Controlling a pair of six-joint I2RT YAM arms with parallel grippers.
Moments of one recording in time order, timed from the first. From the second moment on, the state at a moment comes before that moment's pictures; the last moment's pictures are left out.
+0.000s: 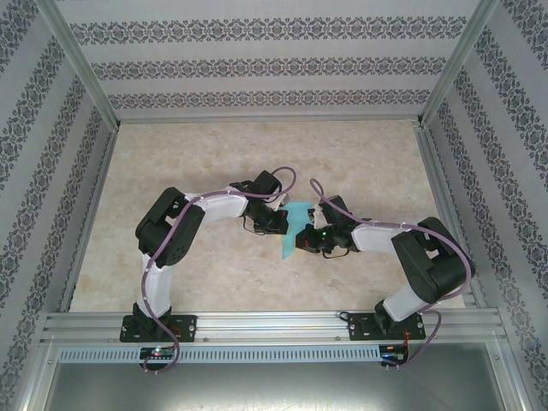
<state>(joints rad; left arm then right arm) -0.63 2.03 1.30 -0.46 0.50 -0.48 0.47 1.56 0.58 -0.02 -0.59 0.70</state>
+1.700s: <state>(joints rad) -0.63 2.04 1.31 -0.47 0.50 -0.45 0.61 1.66 0.58 0.14 -0.64 0.82</state>
